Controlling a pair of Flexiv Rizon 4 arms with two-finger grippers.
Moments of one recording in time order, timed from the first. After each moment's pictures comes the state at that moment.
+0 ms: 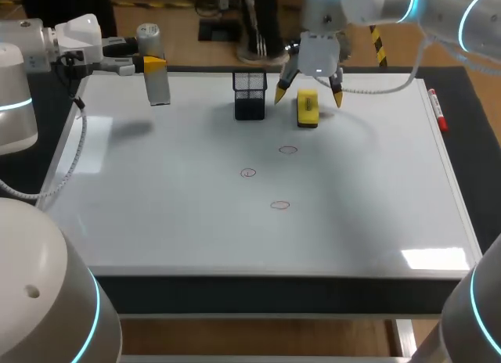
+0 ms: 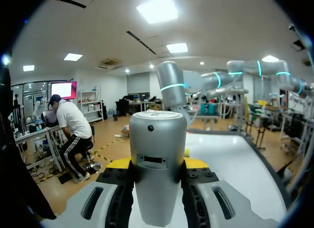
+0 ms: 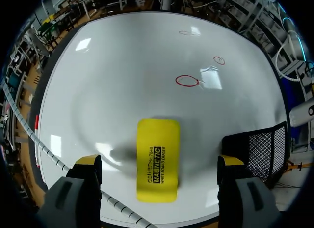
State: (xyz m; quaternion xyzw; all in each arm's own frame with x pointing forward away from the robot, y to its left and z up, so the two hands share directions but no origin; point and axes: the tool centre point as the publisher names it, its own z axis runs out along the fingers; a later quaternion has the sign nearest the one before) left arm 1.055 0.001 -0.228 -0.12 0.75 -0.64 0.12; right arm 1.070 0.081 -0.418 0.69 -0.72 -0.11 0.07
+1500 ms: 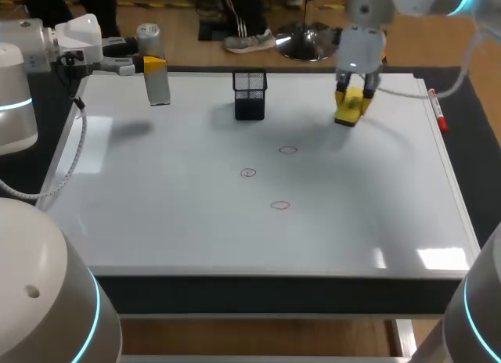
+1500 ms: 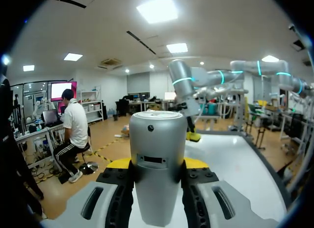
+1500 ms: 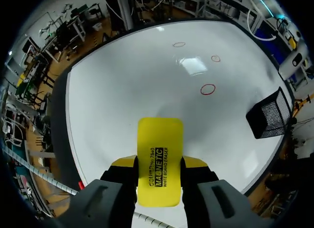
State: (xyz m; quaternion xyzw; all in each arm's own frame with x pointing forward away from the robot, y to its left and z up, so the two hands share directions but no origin) left arm 1.055 0.001 -0.228 -0.12 0.75 -0.64 0.12; right arm 1.013 -0.023 -0.377 0.50 -0.86 -0.11 0.10
